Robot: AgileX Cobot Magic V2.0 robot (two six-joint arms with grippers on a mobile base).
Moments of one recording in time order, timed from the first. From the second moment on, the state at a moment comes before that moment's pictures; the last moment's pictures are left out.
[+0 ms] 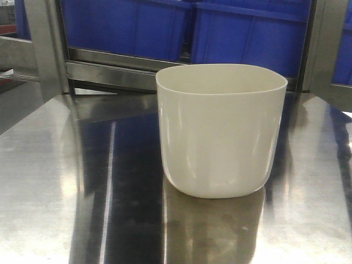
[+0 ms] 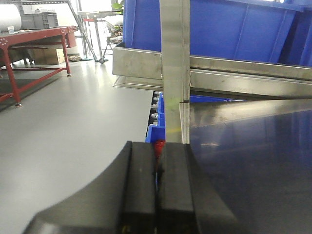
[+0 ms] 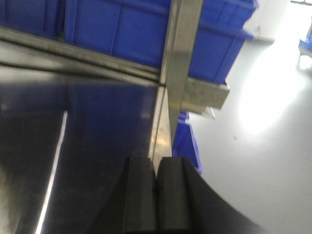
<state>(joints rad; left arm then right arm) -0.02 -0.01 0.01 -0.07 0.09 0.10 0.00 0.10 -0.13 -0.08 0.23 0.00</state>
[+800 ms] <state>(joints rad) -0.02 -0.01 0.01 -0.07 0.09 0.10 0.02 0.94 -0.74 0.09 0.54 0.09</state>
